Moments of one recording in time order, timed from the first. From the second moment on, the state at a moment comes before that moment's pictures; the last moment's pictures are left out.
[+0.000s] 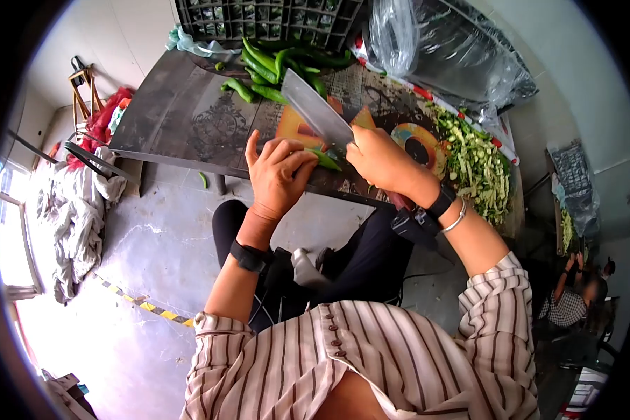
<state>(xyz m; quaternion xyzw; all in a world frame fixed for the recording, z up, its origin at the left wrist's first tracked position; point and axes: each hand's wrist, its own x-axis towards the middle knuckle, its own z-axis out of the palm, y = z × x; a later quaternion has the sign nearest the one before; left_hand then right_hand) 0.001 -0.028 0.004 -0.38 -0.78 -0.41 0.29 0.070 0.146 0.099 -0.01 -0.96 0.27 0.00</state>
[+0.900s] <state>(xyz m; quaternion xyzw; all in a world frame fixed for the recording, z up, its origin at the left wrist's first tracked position) 0.000 -0.027 0.005 -0.38 -0.78 -0.41 0.29 0.086 0.134 0.118 -0.06 -0.96 0.27 -0.09</state>
